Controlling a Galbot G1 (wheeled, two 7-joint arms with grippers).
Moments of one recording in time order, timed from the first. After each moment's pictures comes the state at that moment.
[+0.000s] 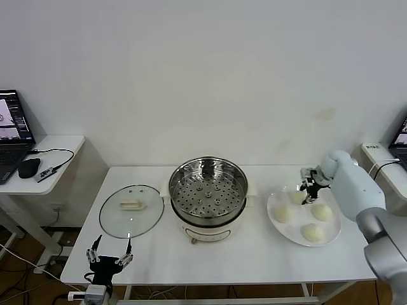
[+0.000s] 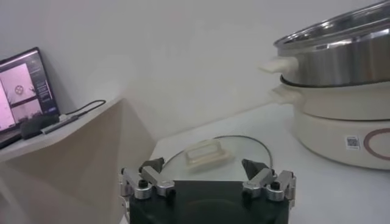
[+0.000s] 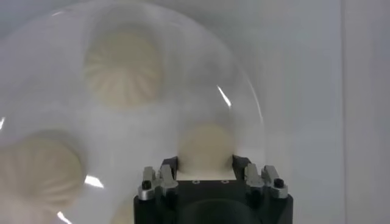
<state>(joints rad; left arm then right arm) 1.65 -1.31 -0.59 -1.99 0.07 0.09 -0.13 -0.01 1.03 -0.31 0.52 -0.58 0.10 -1.09</state>
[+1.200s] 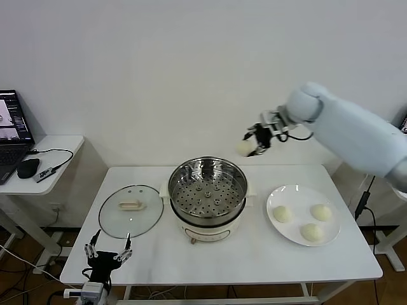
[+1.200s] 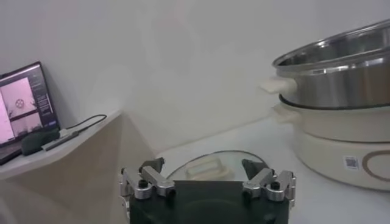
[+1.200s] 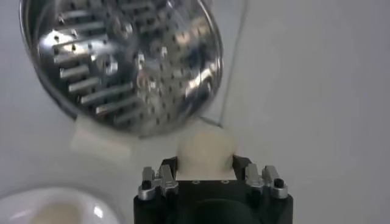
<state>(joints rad) 1.65 -1.29 -0.60 -2.04 0.04 0.10 -0.13 0.46 1.01 -0.99 1.12 0.13 -0.02 -1.04</state>
